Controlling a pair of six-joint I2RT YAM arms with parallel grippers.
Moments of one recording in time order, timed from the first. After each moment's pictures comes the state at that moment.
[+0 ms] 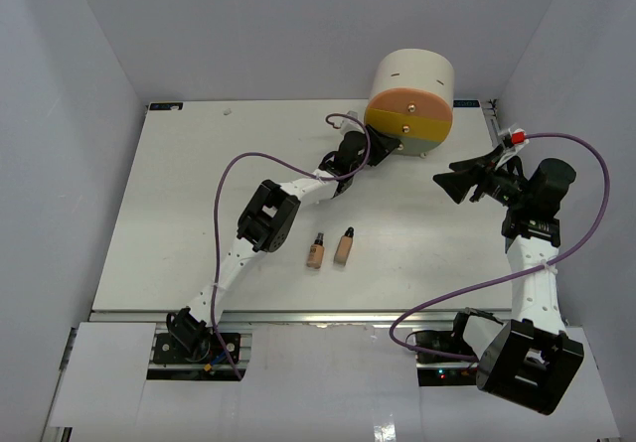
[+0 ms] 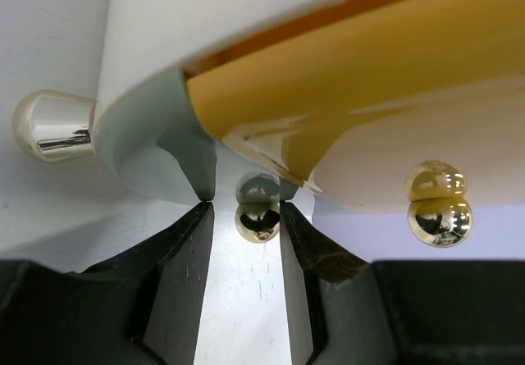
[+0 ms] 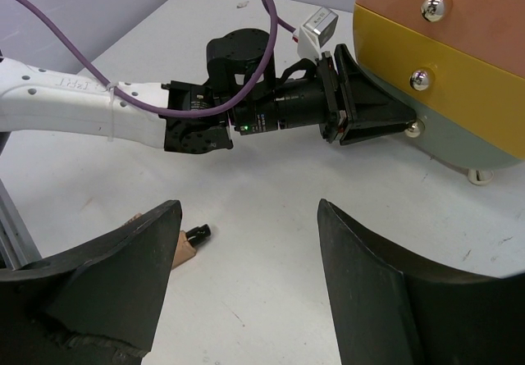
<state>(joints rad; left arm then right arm) -0.70 2.72 2.16 0.42 -0.02 -1.16 -0.32 1.01 0.75 0.14 -1.13 0.15</state>
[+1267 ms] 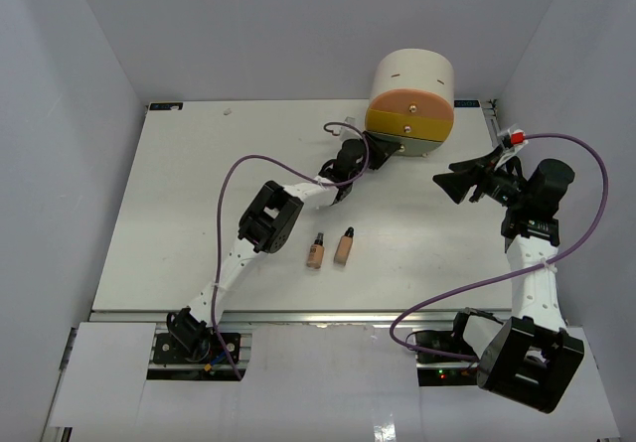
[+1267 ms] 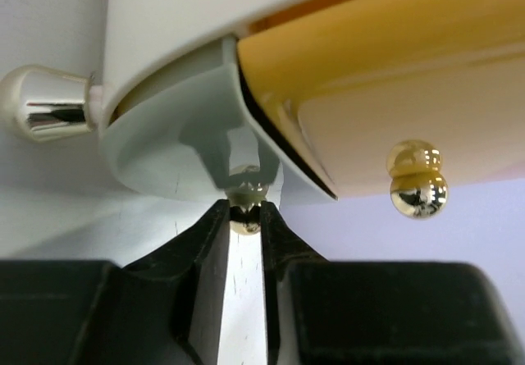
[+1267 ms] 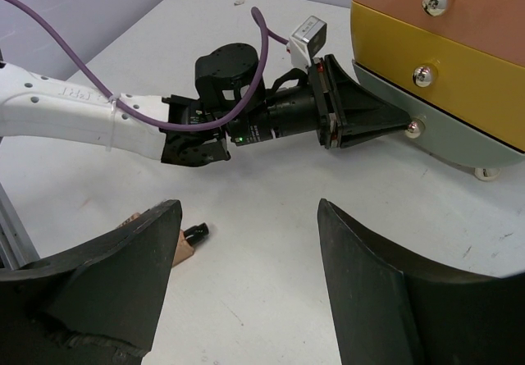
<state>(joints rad) -0.72 2.73 2.08 0.58 0.00 -1.25 -0.32 1.02 0.74 0.15 -1.13 0.15</state>
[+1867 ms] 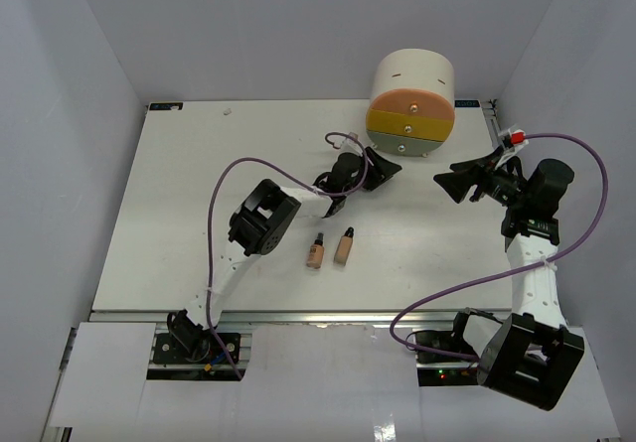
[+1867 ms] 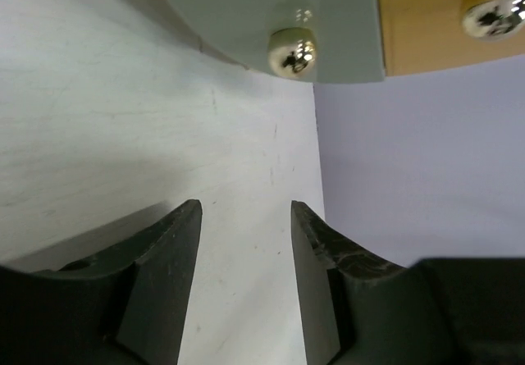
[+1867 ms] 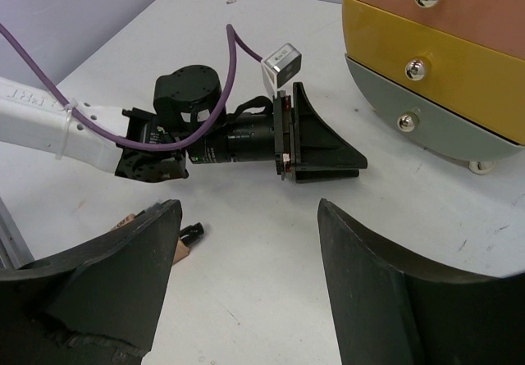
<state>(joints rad) -0.74 2.54 1.71 0.65 0.10 -1.18 -0.33 1.03 0.74 0.15 -1.11 0.14</state>
